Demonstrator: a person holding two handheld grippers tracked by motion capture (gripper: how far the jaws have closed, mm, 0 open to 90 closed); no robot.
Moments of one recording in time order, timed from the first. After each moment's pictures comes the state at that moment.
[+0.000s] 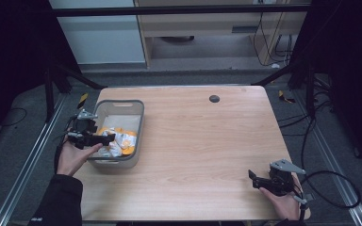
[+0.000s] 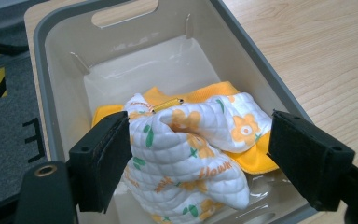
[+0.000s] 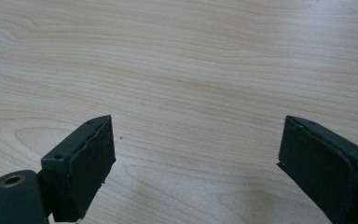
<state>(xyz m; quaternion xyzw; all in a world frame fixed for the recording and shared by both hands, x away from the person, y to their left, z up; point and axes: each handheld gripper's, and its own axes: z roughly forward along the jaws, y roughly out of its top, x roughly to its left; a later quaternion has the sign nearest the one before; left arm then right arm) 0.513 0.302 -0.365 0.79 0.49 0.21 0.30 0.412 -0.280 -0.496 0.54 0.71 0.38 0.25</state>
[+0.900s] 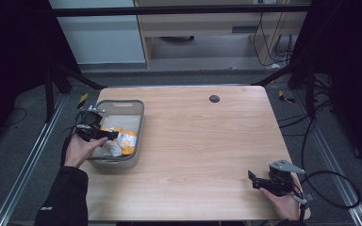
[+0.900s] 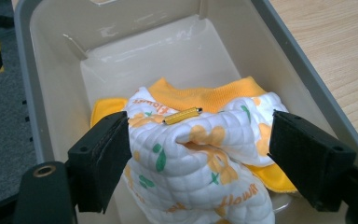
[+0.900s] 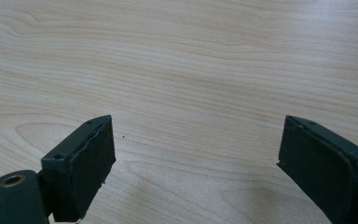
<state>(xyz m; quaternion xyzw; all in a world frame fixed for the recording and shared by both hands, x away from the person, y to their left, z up) 0.547 0.296 -0.379 0.80 0.51 0.18 0.26 0.412 -0.280 -0.498 0.54 0.71 0.38 0.25</state>
